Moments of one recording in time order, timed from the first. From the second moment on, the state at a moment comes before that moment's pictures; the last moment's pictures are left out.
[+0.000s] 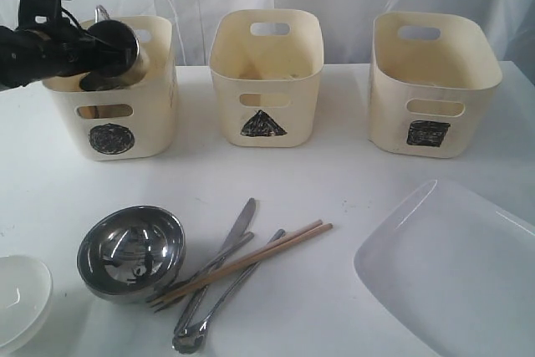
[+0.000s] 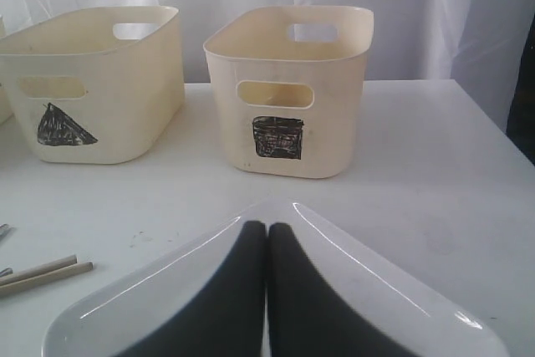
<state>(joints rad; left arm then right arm) -0.21 1.84 -1.20 -0.32 -0.21 0.32 -0.03 0.01 0.00 -0.03 0.23 0.10</state>
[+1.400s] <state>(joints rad) -0.21 1.47 -1.21 -0.30 0.50 0.26 -0.03 0.01 0.00 -0.03 0.23 0.10</state>
